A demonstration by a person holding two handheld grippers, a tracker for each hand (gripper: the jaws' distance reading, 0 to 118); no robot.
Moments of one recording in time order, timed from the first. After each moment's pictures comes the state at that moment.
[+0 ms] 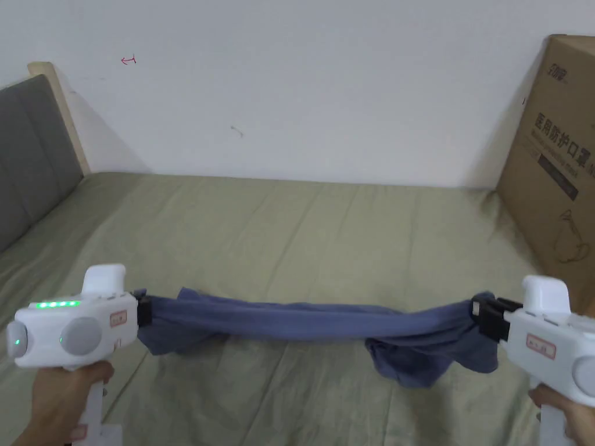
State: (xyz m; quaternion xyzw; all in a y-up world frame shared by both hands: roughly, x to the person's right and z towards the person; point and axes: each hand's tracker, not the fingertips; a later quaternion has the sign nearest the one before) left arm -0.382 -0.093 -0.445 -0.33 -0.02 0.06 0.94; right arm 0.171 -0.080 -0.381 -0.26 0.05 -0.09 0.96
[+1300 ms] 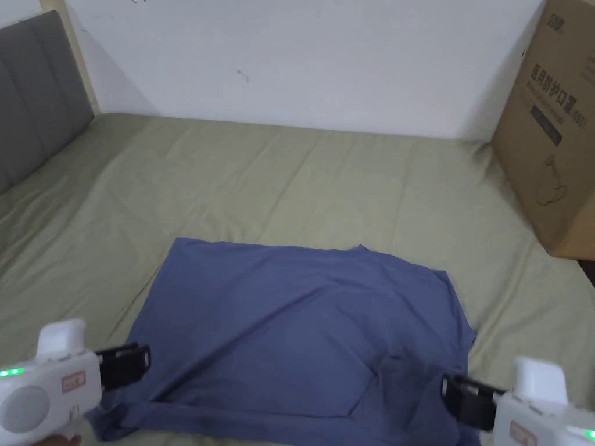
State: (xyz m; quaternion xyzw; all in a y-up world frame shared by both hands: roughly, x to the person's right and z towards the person) left arm -0.394 -0.123 -0.247 -0.36 0.01 0.14 0.92; right arm 0.162 -0.163 -0.202 -0.33 -0.02 -0.08 0.94
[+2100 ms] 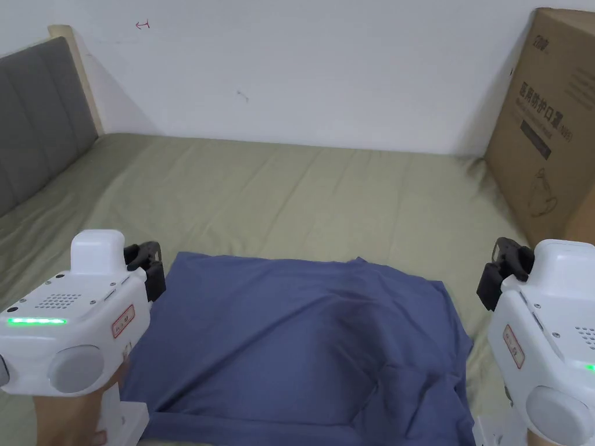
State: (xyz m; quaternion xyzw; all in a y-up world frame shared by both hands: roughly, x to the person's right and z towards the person) left arm -0.337 -0.036 -0.247 -0.17 -0.03 0.05 0.98; right arm 0.090 0.005 -0.191 -0.07 -0.08 0.00 0.99
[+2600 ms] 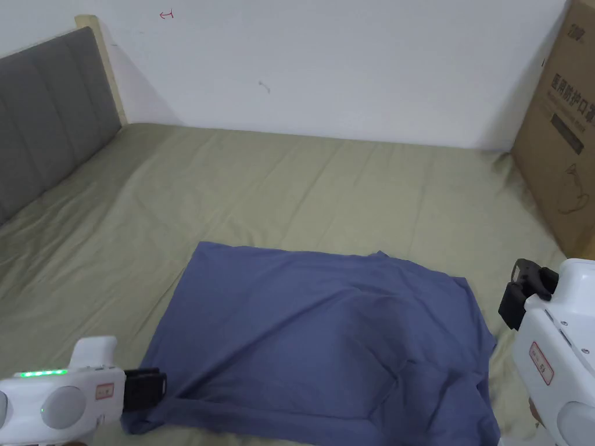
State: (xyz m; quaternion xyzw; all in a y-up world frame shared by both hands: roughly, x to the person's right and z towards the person) left arm -0.420 -0.181 -0.235 -0.49 0.03 0.08 0.87; right arm 0.093 -0.021 -0.195 -0.12 -0.06 -0.01 0.99
